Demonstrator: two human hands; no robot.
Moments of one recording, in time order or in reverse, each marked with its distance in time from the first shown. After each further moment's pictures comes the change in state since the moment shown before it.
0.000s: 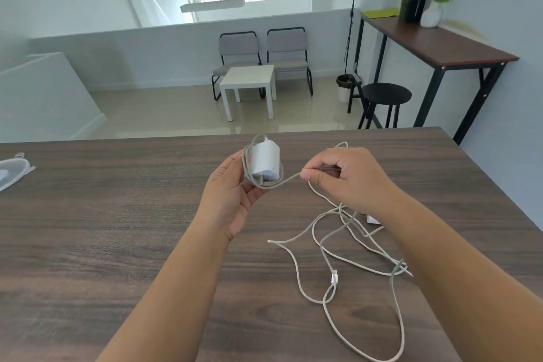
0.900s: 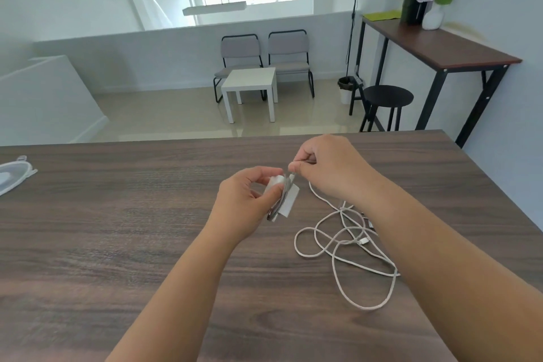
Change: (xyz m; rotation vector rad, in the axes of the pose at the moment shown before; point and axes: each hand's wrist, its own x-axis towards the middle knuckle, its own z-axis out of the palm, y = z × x) left_hand 0.001 -0.015 -0.011 0.903 -0.090 0.284; right_hand 0.036 -0.025 0.006 -0.221 -0.081 0.182
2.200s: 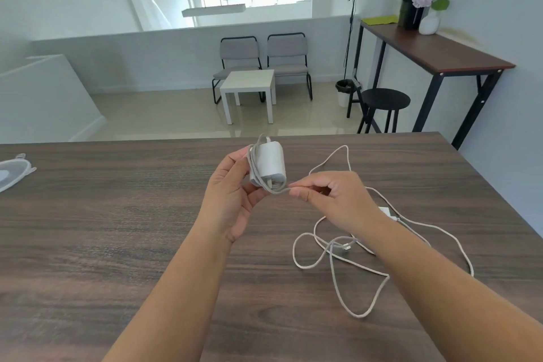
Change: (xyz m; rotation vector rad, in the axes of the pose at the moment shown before) left_hand -0.004 0.021 -0.009 -0.911 0.075 -0.212; right_hand -0.041 0.027 0.038 0.431 0.112 -0.136
